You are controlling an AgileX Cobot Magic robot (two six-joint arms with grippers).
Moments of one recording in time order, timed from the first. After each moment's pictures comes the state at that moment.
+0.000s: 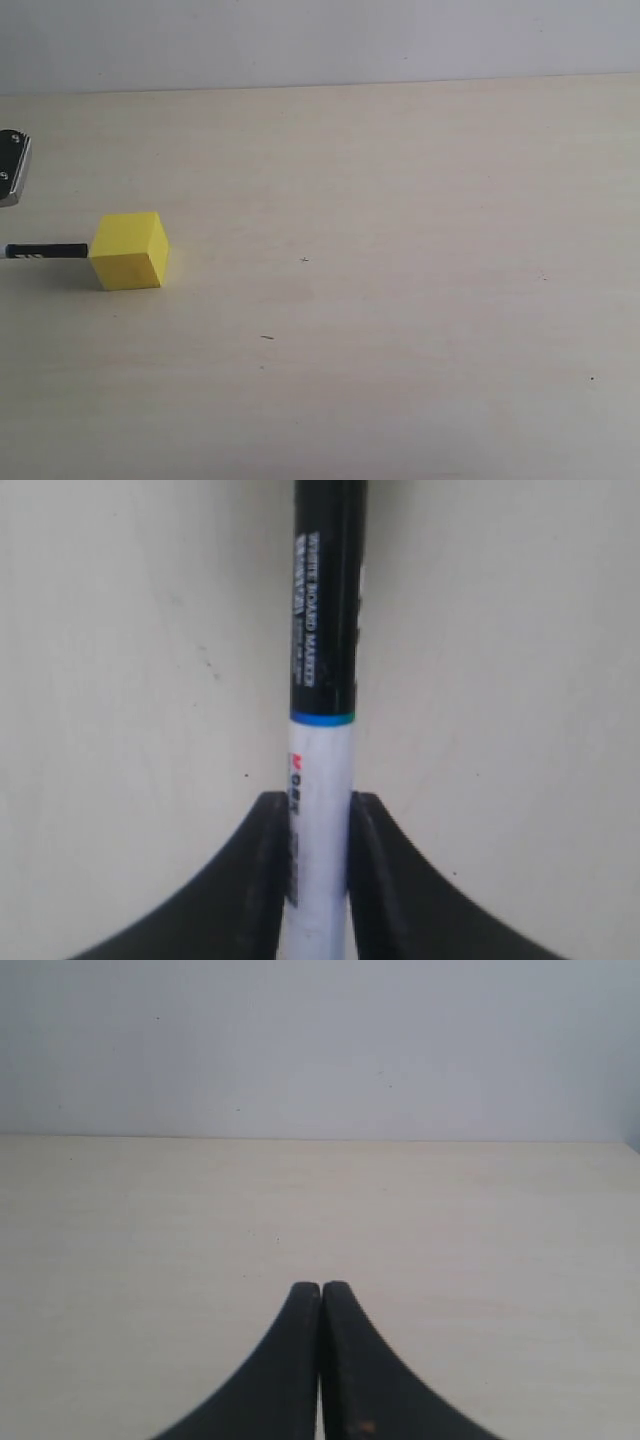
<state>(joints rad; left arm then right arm) 0.05 1.81 -1.07 0.03 0.79 1.54 0.13 0.01 0.00 0.21 0.27 -0.21</state>
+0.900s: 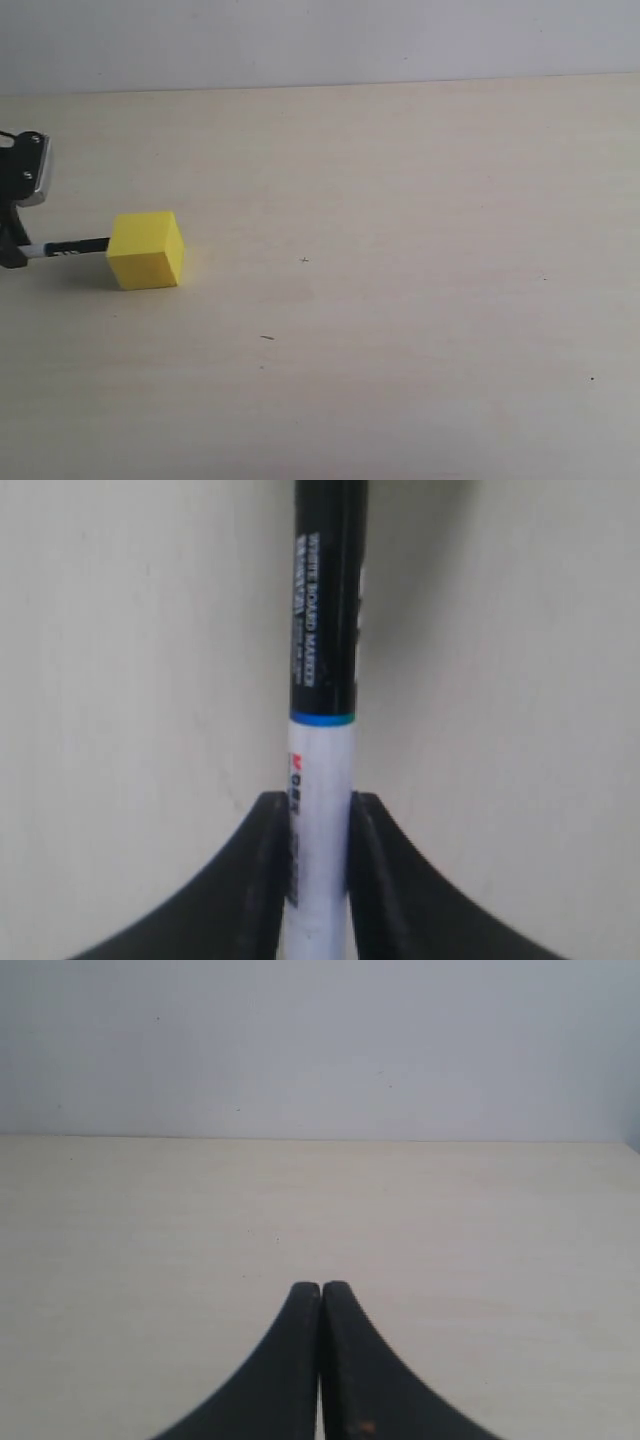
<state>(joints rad) 0.03 1.88 -1.07 -0.17 0.72 1.67 0.13 0.01 0.00 0.21 0.27 -0.21</state>
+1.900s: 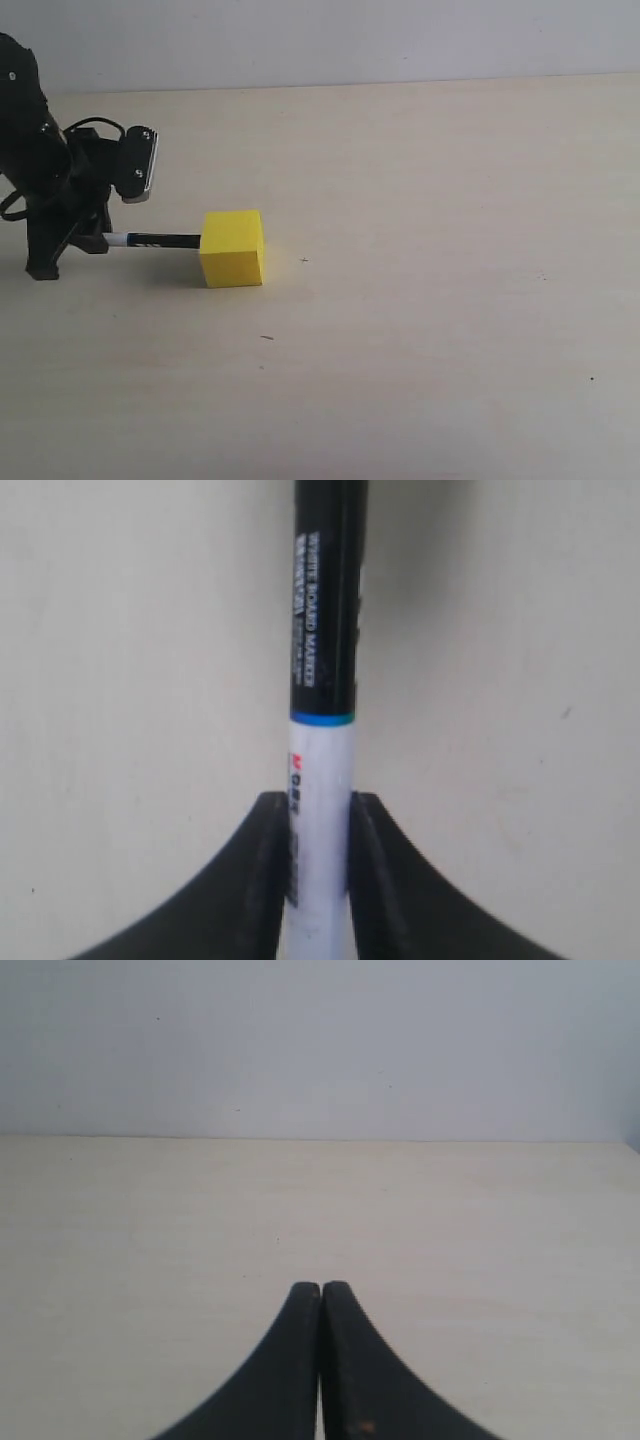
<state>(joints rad) -0.27 1.88 -1.12 0.03 0.73 1.30 0.13 0.01 0.00 0.21 0.27 -0.21</state>
